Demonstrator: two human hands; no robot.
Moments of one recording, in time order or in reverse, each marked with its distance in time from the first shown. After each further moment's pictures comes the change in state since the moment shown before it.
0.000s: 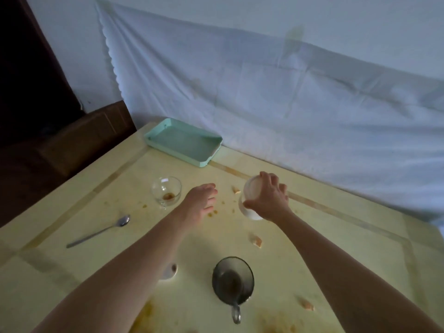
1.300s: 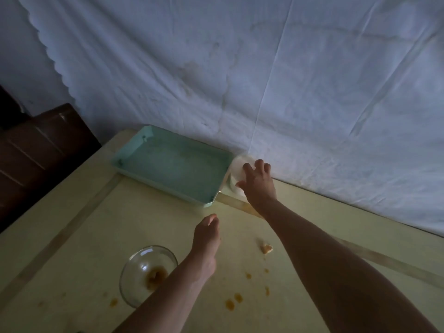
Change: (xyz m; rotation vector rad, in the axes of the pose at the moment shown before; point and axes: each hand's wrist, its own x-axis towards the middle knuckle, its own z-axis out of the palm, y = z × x) left_hand 0.247 -0.007 -0.037 0.083 0.192 -0.078; right_hand 0.308 -0.027 0.137 -0.284 0.152 -0.173
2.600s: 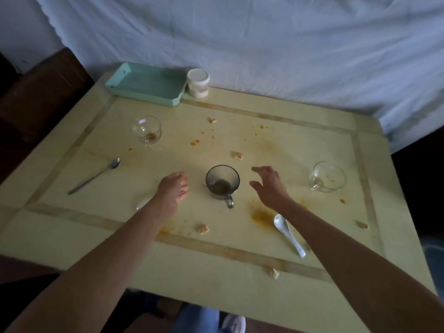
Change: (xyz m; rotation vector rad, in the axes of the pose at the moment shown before) left_hand -0.353 -0.150 -0.073 0.054 -0.118 -0.051; right_hand -0.517 0.037 -0.148 0.368 -0.231 0.298
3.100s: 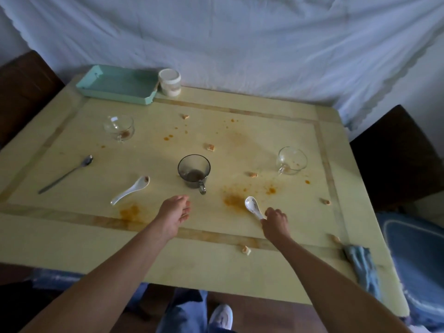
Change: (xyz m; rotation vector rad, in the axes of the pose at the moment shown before) left_hand -0.050 -0.093 0.050 0.072 -0.006 -0.051; right_hand -0.110 0.124 0.046 -0.131 0.050 0.425
